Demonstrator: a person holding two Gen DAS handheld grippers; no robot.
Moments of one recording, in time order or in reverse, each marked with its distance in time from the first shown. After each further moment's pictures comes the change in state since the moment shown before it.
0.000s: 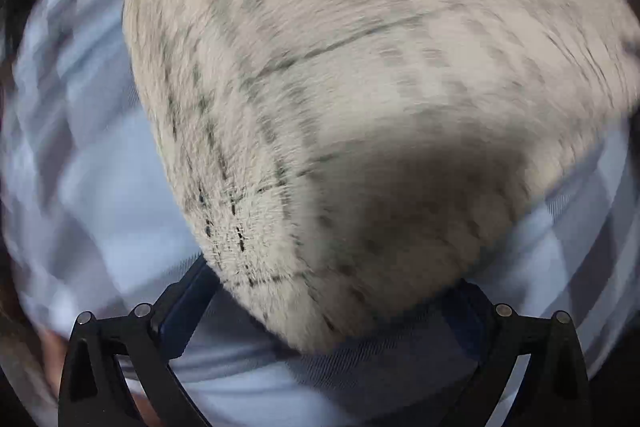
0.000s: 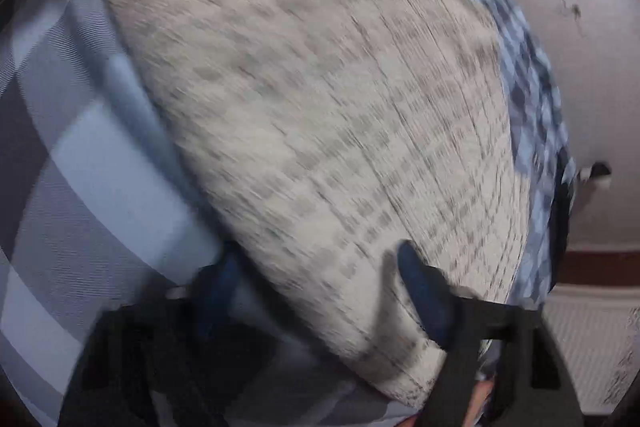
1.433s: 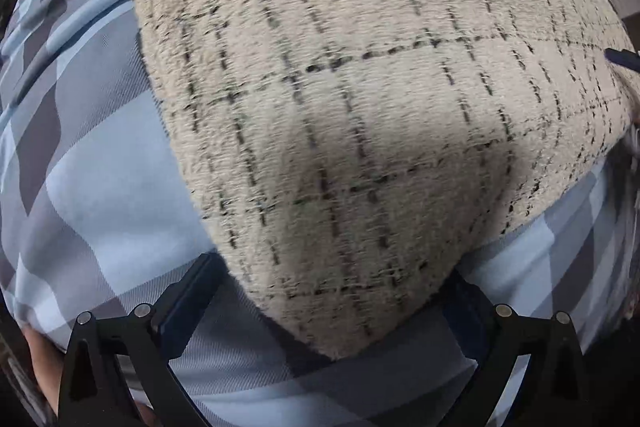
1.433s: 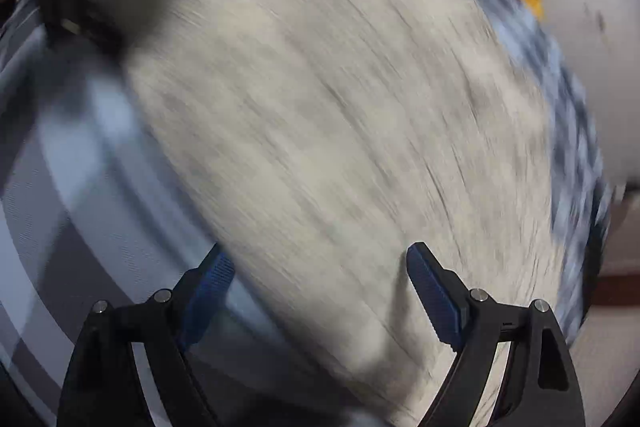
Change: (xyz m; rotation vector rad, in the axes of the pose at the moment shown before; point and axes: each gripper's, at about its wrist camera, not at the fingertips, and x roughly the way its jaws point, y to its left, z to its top) left arm 0.032 -0.091 0.258 0.000 0.053 -0.056; right arm 0.005 0.014 0.088 0.039 -0.069 0.147
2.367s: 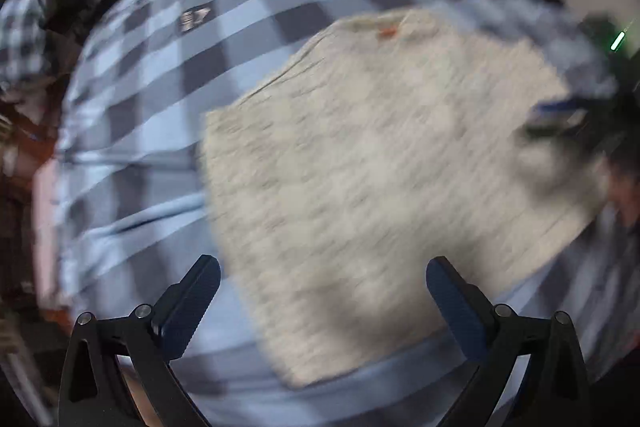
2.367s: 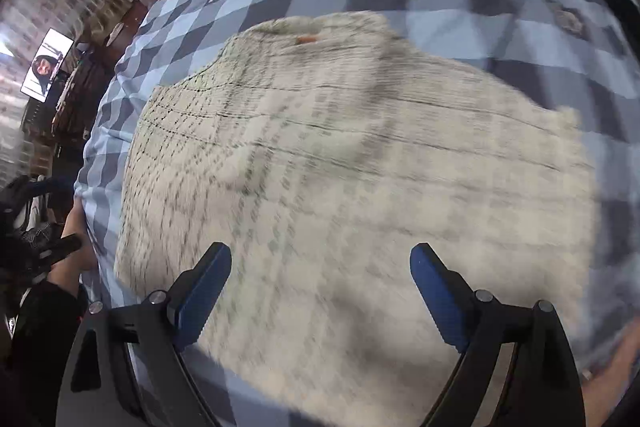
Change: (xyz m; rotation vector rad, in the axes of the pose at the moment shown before) left arm -0.158 -0.005 -0.017 -0.056 -0.289 0.051; right arm 0.016 -0.169 0.025 0.671 -0.102 0.478
